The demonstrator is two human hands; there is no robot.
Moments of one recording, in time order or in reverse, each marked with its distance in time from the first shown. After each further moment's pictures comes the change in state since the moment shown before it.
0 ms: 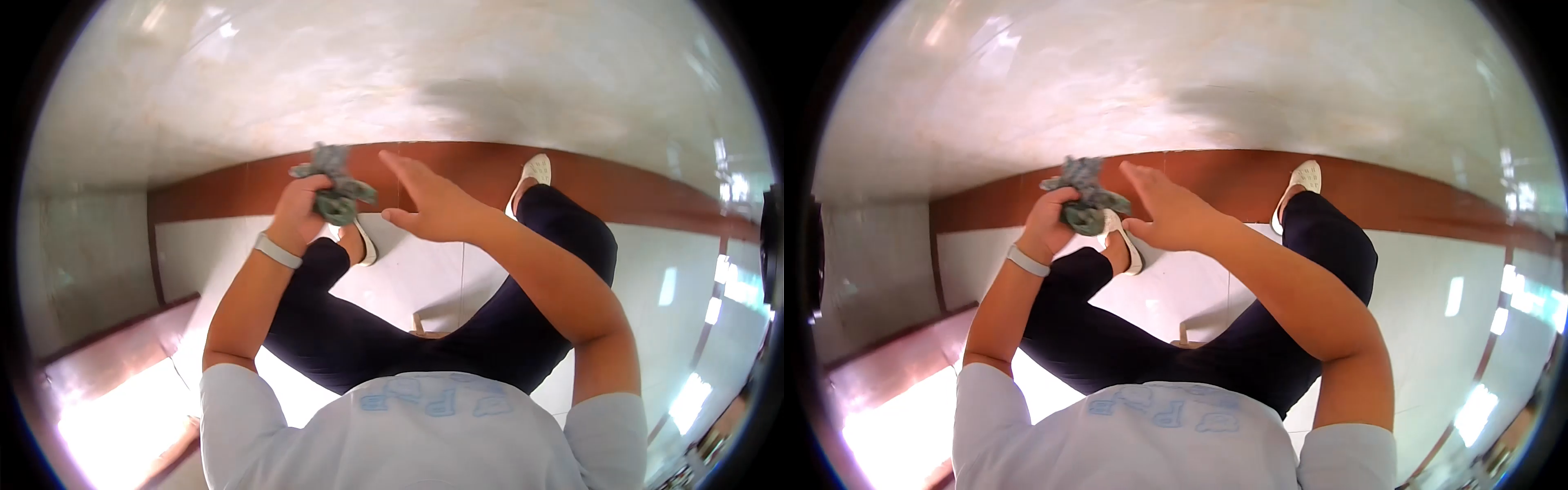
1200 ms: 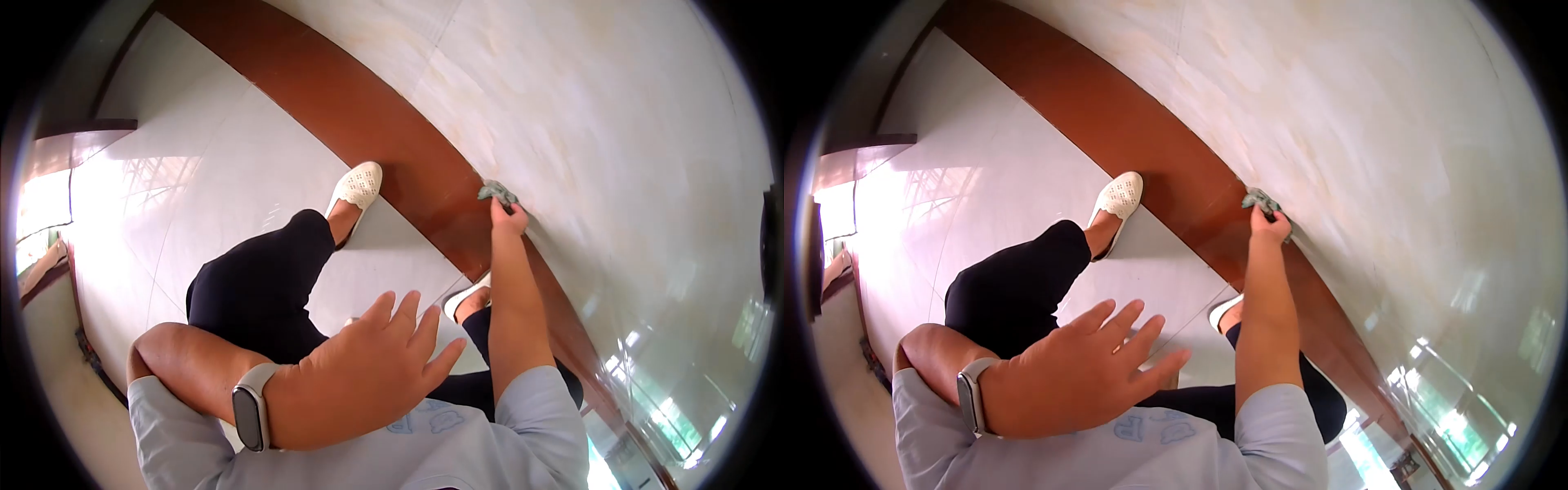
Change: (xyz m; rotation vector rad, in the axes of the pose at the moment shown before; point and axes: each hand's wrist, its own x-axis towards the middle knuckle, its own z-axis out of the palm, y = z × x) left_hand -0.113 0.035 -0.042 1.674 -0.380 0.749; right_hand 0.094 0.318 0.152 1.658 1.218 1.187
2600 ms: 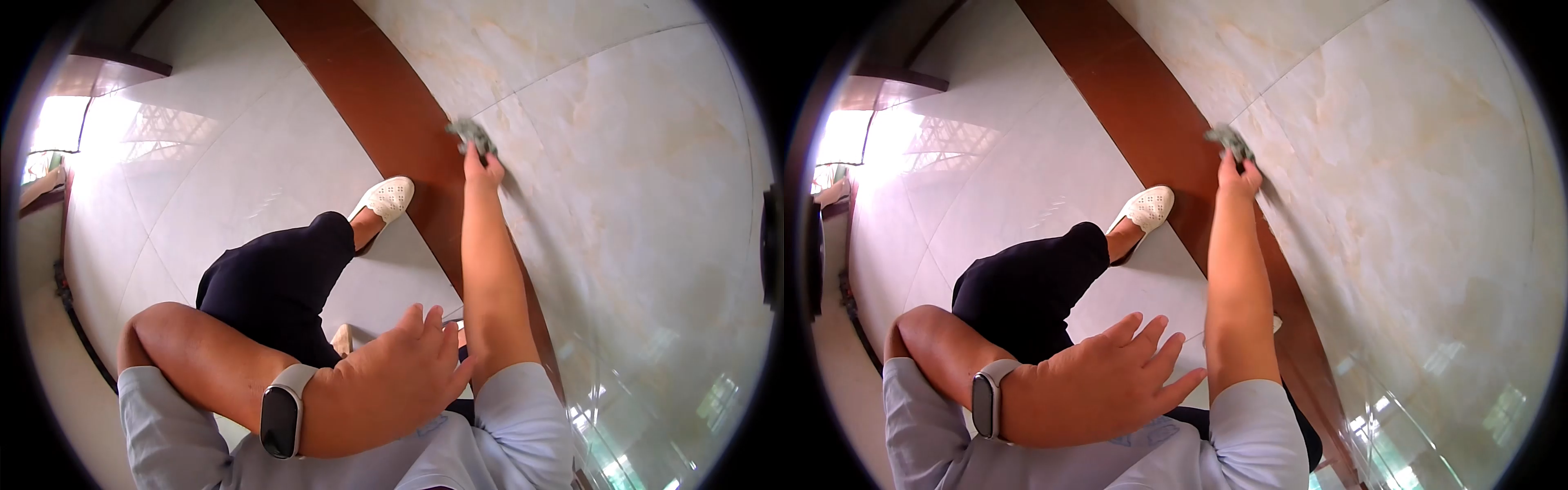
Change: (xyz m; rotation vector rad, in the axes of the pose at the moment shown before) left_hand -0.019 -0.015 -0.003 0.053 -0.002 -0.114; right_hand -0.022 0.210 0.106 -0.665 -0.315 0.041
